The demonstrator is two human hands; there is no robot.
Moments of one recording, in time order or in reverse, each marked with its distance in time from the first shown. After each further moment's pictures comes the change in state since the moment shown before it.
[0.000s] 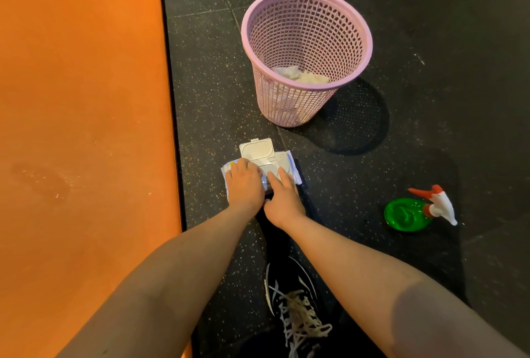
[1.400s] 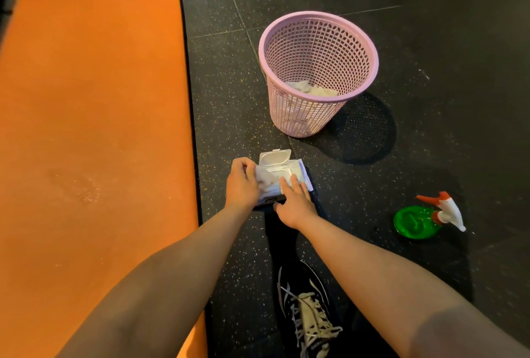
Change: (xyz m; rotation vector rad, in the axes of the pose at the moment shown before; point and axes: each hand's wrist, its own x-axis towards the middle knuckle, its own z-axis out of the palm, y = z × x) left_hand -0.019 -0.015 -0.064 -0.845 0.118 -0.204; right_hand -0.002 -0.003 -0.009 -0.117 -0.107 0.021
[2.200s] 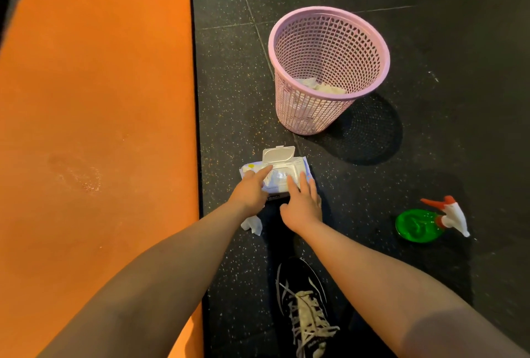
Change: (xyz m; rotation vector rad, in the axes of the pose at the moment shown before) left_hand 0.009 -0.028 -0.001 0.509 -0.497 0.052; right_hand -0.009 0.000 0.008 -0.095 0.147 -0.001
